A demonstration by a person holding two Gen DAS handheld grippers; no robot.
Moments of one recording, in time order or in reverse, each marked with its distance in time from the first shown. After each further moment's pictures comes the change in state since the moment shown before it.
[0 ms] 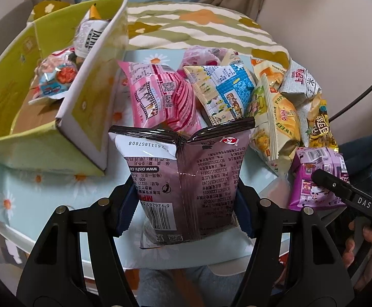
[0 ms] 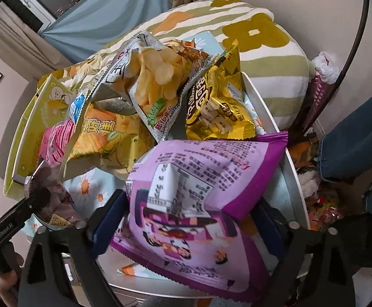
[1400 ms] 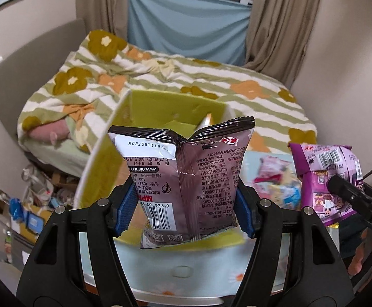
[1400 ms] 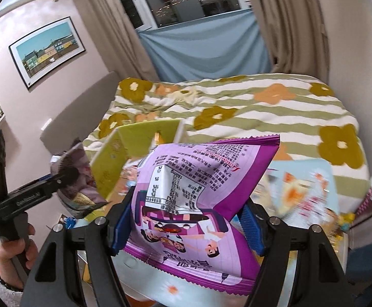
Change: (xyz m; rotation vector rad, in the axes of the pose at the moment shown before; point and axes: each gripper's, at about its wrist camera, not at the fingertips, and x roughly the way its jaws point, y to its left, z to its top) left arm -0.138 0.182 0.107 -0.158 -0.254 0.103; right arm -0.066 0.245 0.077 -0.409 -0.226 0.245
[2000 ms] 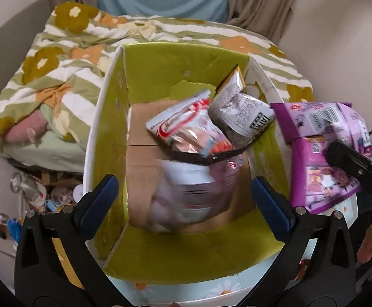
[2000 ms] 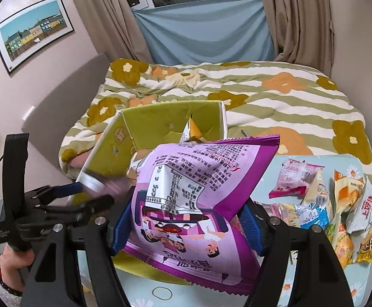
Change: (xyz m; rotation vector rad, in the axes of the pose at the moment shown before) left arm 0.098 0.071 0.003 0.142 0.222 -0.126; right arm 0.097 0.088 0.002 0.008 0.085 -0.117
